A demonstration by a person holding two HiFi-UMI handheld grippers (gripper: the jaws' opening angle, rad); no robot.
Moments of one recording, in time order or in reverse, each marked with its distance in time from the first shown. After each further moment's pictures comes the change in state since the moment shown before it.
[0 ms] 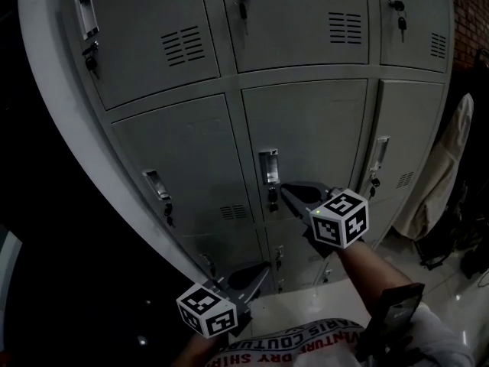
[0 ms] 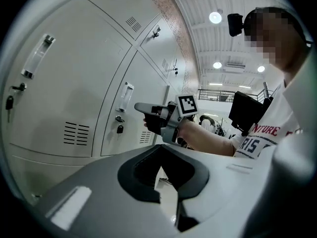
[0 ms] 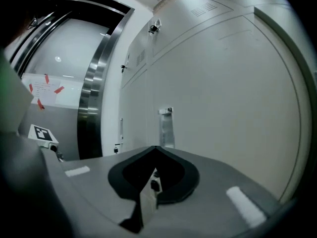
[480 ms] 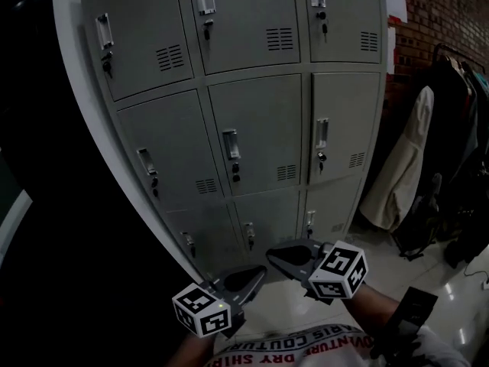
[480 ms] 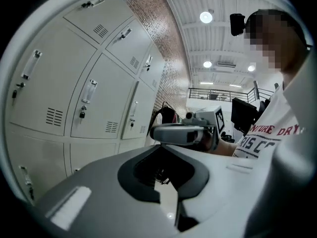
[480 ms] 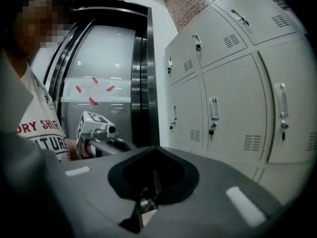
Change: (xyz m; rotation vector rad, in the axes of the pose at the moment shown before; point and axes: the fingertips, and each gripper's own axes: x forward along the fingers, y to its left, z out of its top) left arm -0.033 -0.174 -0.049 0.029 0.015 -0.084; right arm -0.211 0.194 -0.077 -0.015 0.125 0.250
